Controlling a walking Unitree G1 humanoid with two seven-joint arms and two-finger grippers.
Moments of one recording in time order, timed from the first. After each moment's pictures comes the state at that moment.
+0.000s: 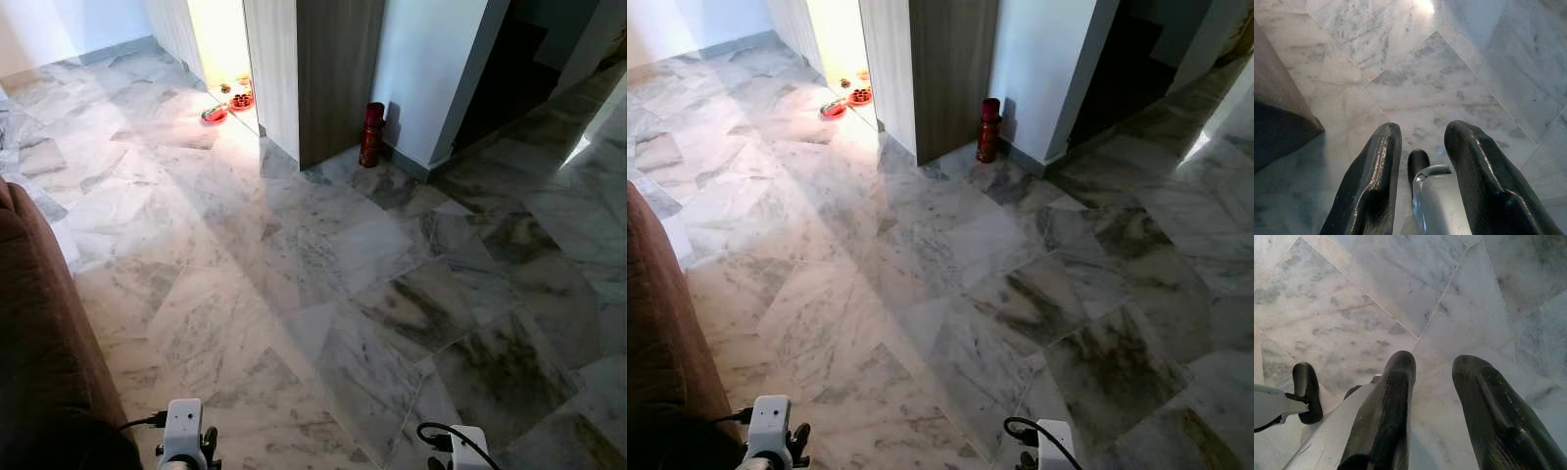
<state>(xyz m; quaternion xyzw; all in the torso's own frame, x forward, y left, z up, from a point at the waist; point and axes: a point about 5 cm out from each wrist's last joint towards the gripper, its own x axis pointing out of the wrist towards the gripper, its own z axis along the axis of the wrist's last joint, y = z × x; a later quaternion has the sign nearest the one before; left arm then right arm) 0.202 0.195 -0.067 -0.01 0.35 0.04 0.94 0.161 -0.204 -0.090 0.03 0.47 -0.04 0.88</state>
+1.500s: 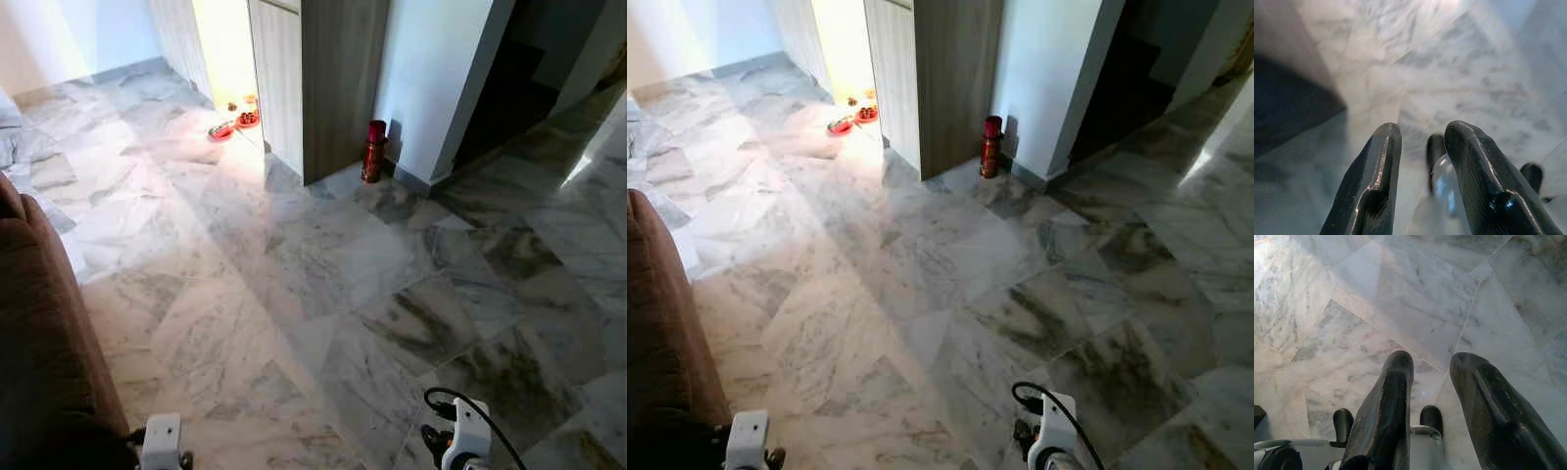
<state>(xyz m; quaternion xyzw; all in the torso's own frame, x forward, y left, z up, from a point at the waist) 0.200 0.212 -0.070 0.00 0.40 0.07 0.91 0.197 -0.204 -0.074 0.12 0.42 -0.05 0.90</state>
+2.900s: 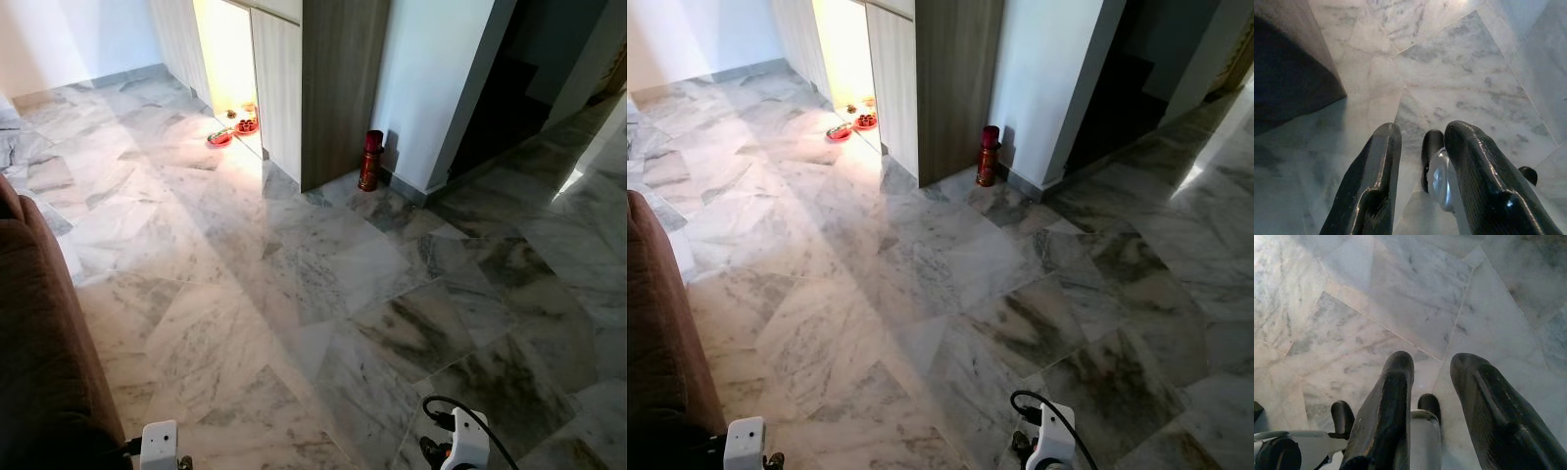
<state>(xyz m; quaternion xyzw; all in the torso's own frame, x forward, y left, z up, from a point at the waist) 0.174 0.222 -0.080 -0.02 0.42 0.12 0.90 0.180 -0.199 -0.084 0.13 0.45 -0.06 0.88</state>
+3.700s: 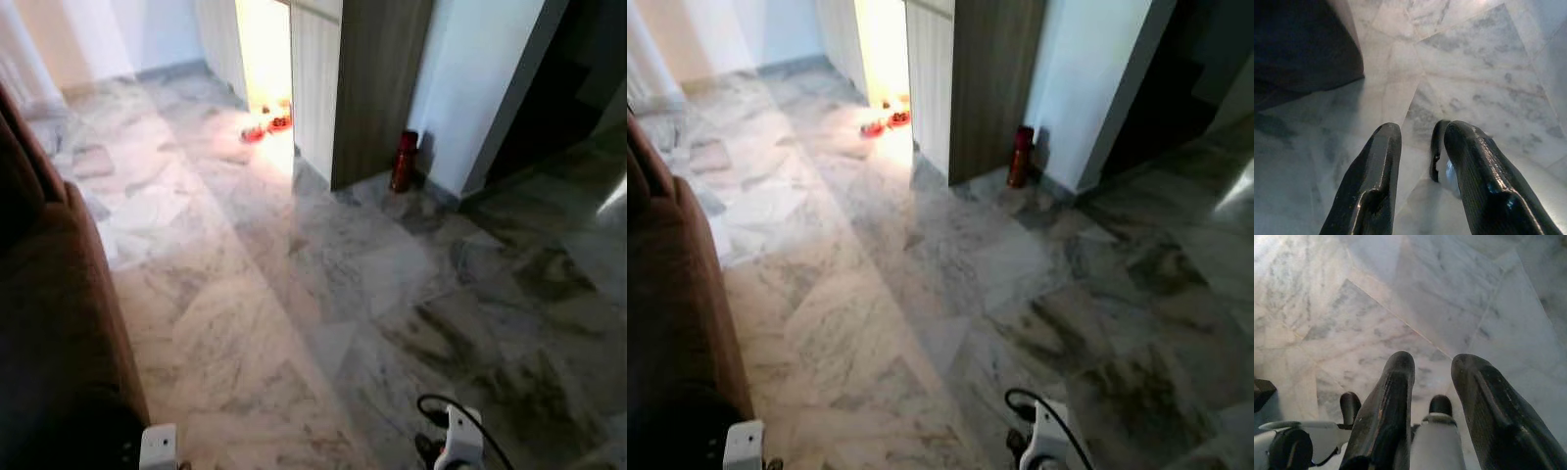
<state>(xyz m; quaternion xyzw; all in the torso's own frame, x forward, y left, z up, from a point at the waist) 0.179 0.219 -0.079 -0.02 0.43 0.12 0.90 0.180 -0.193 -0.084 0.13 0.45 -0.06 0.88</state>
